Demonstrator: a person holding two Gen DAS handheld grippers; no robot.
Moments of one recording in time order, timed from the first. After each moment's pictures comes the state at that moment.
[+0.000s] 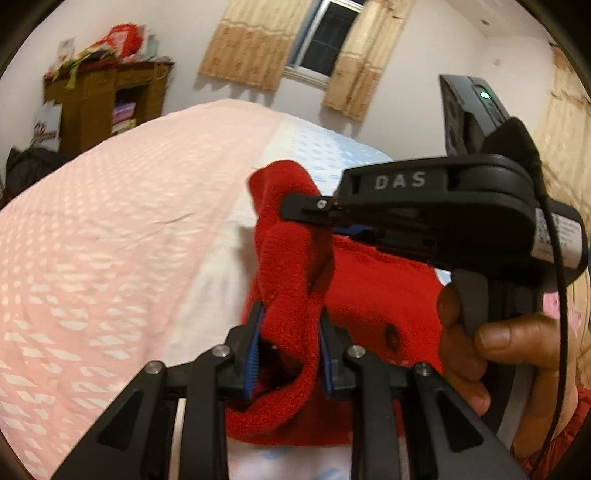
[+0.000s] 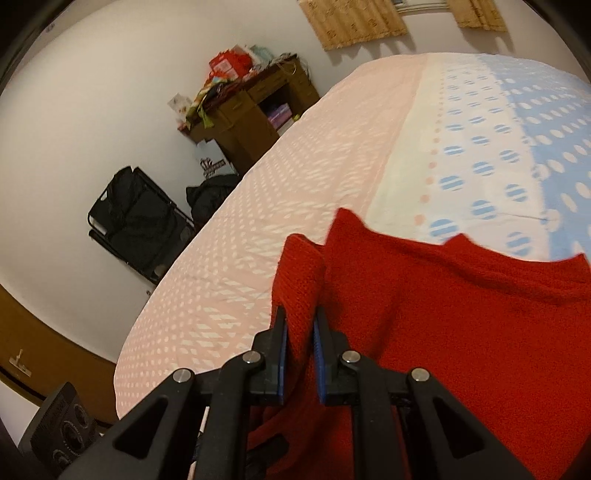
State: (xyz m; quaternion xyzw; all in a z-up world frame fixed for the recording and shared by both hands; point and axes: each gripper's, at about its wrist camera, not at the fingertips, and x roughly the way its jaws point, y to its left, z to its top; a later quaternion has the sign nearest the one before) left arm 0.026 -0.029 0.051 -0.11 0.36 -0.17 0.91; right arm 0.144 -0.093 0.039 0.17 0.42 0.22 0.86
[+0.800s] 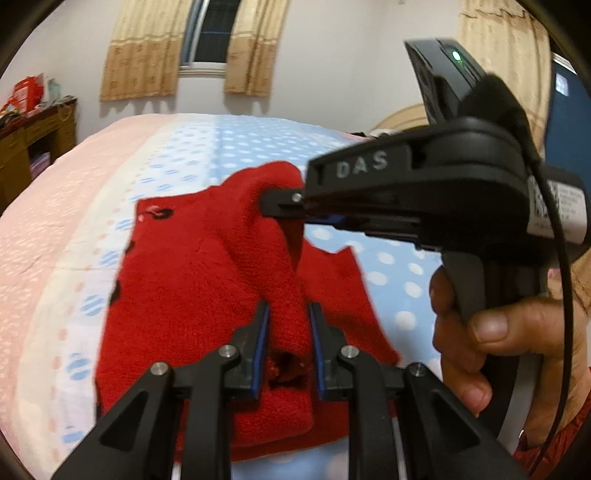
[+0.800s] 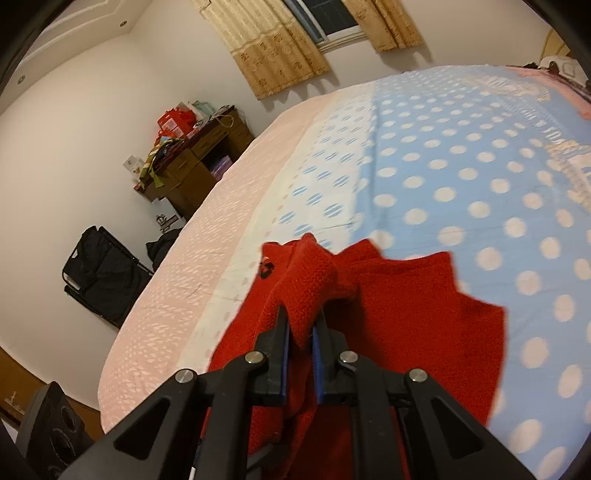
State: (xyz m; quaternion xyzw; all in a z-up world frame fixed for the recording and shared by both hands) left arm 0.008 -0.154 0.056 0.00 0.36 -0.30 0.88; right arm 0.052 -0.290 0.056 0.21 0.38 0.10 0.90
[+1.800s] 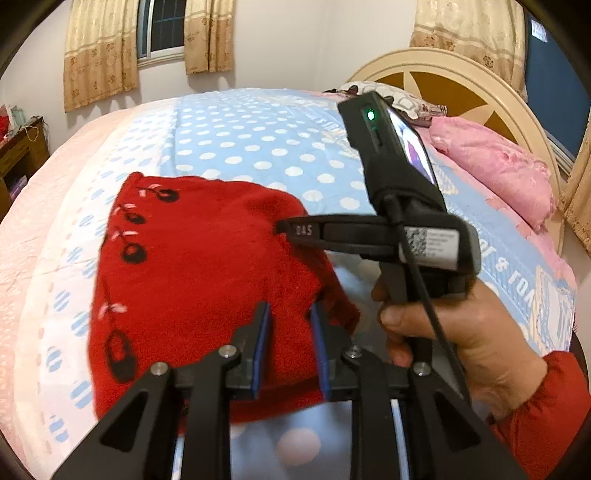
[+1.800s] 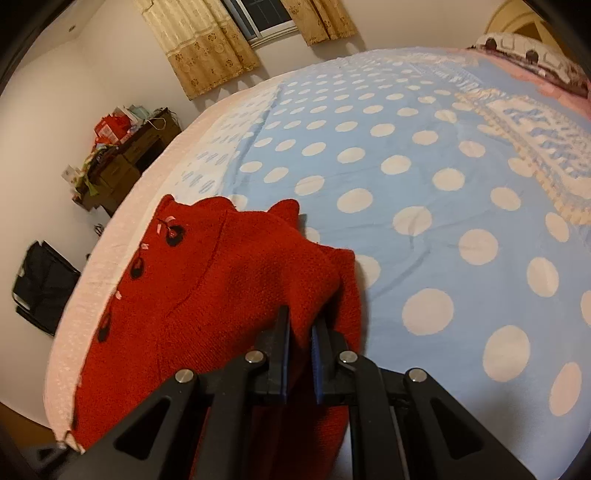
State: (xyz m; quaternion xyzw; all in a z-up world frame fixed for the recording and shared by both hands) left arm -0.018 -0.180 0.053 0.09 0.40 -0.32 0.86; right arm 0.033 -0.352 -0.027 0.19 0.41 -0.02 0.89
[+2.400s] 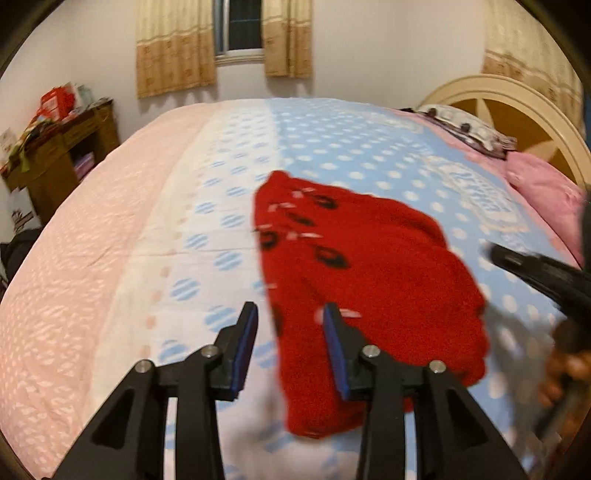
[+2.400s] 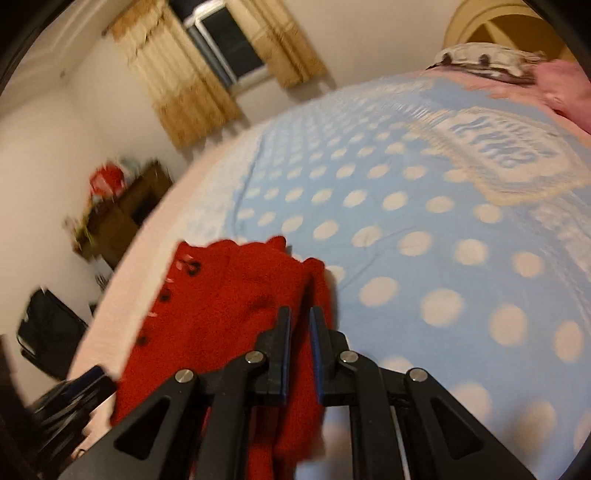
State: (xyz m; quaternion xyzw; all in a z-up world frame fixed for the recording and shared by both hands) left arm 0.034 -0.083 0.046 0.06 0.39 -0.19 0.90; right arm -0.063 -0.363 0.016 0.27 0.31 -0.05 0.91
